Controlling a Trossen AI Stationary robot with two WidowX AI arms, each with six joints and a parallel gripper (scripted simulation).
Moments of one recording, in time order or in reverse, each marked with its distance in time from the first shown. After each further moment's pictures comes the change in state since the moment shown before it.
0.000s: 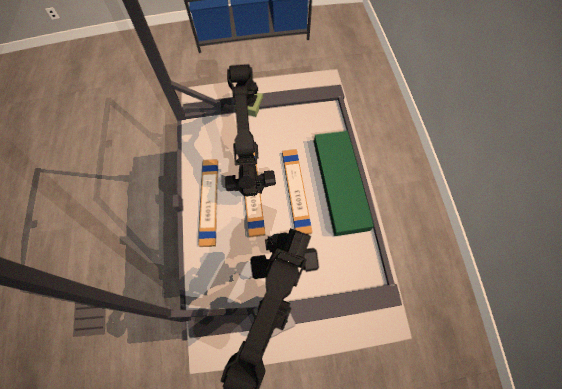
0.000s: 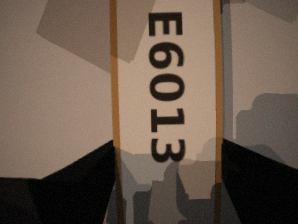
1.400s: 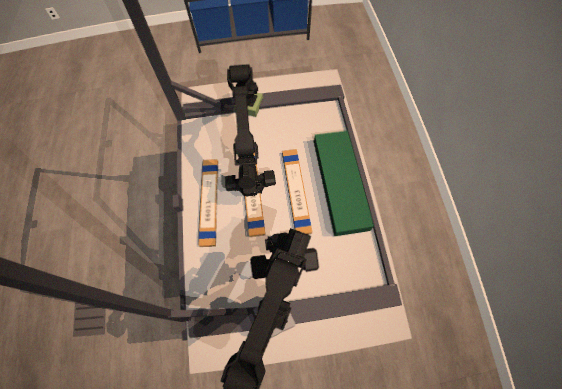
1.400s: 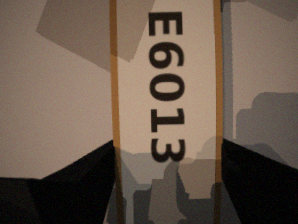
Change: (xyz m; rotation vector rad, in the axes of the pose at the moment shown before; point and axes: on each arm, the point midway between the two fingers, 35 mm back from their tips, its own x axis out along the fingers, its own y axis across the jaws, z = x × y) left arm 0.000 0.000 0.000 0.000 0.006 0.000; right arm 0.000 0.000 0.000 0.000 0.000 0.000
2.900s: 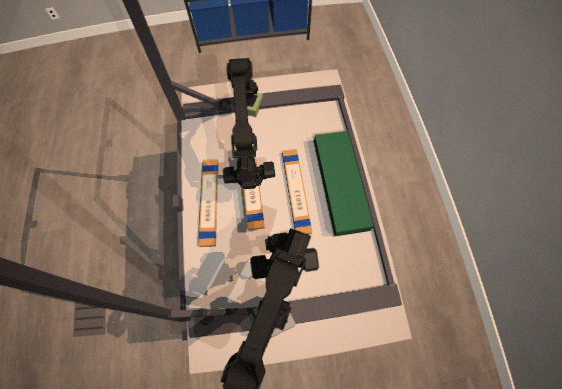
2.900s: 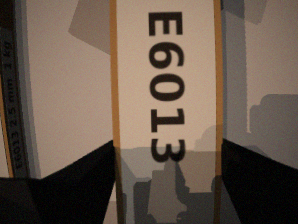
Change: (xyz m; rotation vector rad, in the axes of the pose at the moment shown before) left arm -0.051 0.001 0.002 0.001 0.056 0.006; right arm 0.000 0.000 0.000 0.000 0.000 0.000
